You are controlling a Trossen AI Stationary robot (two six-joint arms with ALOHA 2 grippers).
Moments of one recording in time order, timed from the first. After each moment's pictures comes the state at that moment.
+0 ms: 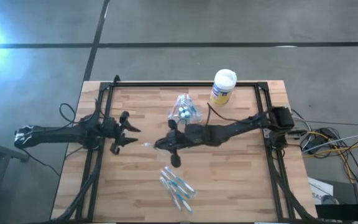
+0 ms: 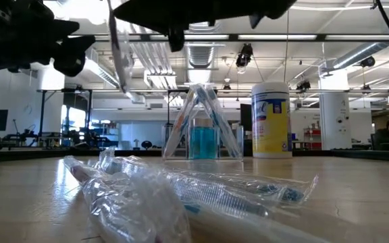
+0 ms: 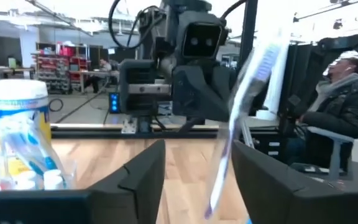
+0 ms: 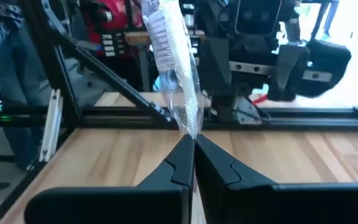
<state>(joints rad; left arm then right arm) 0.13 0.39 0.02 0.48 0.31 -0.11 0.12 1.91 1.29 0.45 0.01 0.08</state>
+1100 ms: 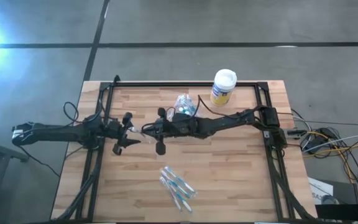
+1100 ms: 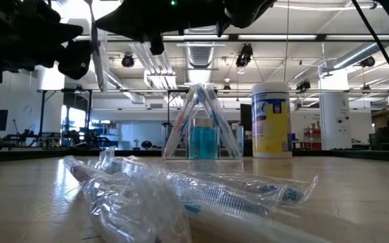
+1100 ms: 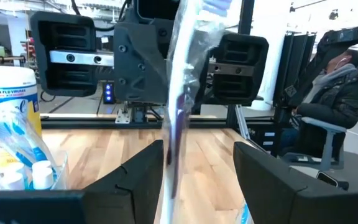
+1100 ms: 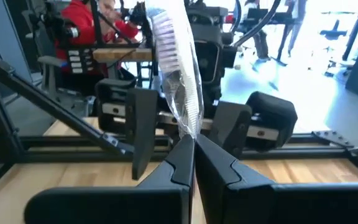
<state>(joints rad) 0.13 0.51 0.03 0.56 0.33 -0.11 0.03 2.07 1.53 0.43 0.03 0.04</state>
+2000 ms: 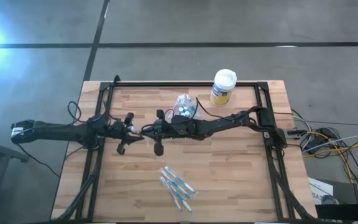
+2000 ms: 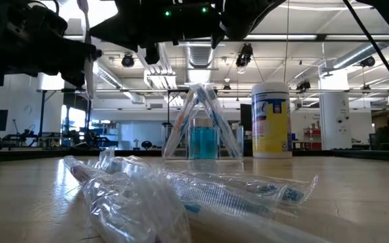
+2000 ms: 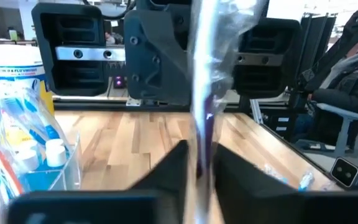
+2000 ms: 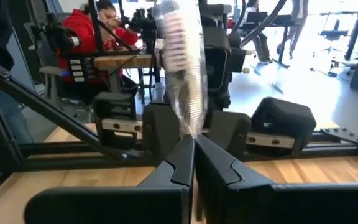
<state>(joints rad) 0.13 0.54 0.03 0.58 0.29 -0.08 0.03 2.13 1.53 0.53 0.03 0.07</state>
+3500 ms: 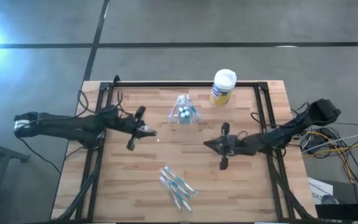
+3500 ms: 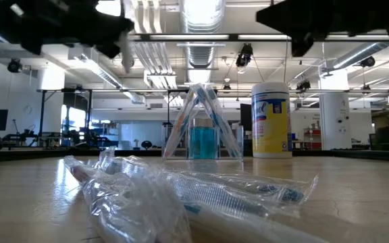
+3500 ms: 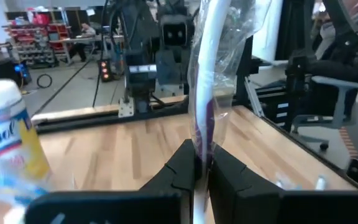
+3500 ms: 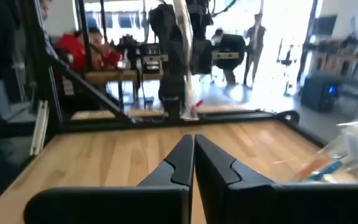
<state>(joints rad) 0.15 0.86 0.38 0.47 0.38 0.08 0.37 1.30 0.39 0.93 0.51 0.04</state>
